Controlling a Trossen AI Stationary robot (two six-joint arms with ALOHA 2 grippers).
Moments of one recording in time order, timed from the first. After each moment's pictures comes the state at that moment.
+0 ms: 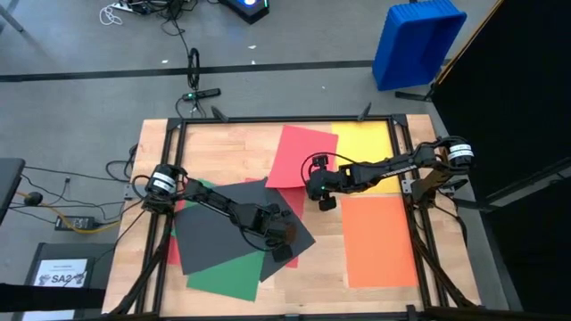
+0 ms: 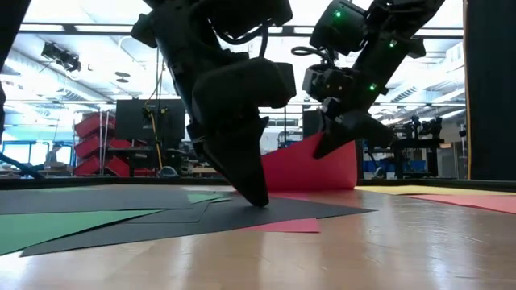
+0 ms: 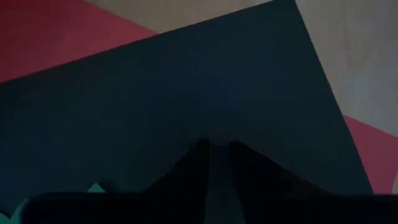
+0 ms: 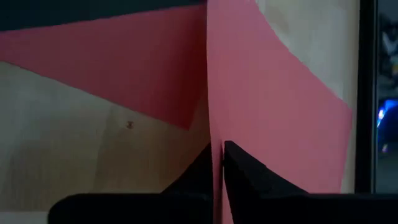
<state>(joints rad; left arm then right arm) -0.29 2.00 1.27 -0.36 -0.13 -0.55 0.01 1.61 0.90 -0.24 0.39 -0.42</state>
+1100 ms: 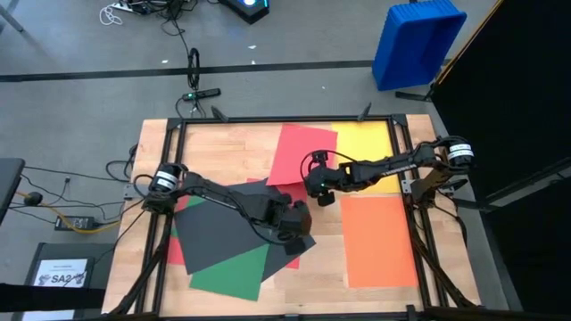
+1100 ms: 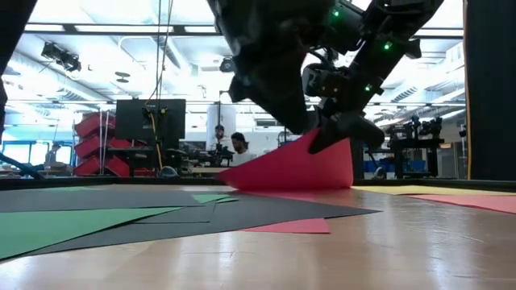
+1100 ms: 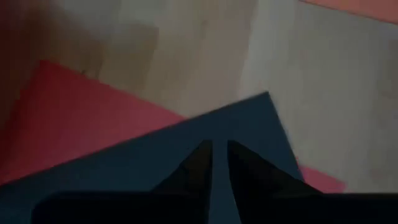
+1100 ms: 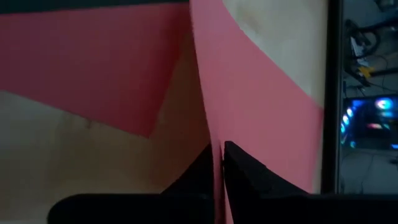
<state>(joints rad) -0.24 2.01 1.60 -0.64 -0.20 -0.46 -0.02 1.61 0.90 -0.21 0.47 -0.48</state>
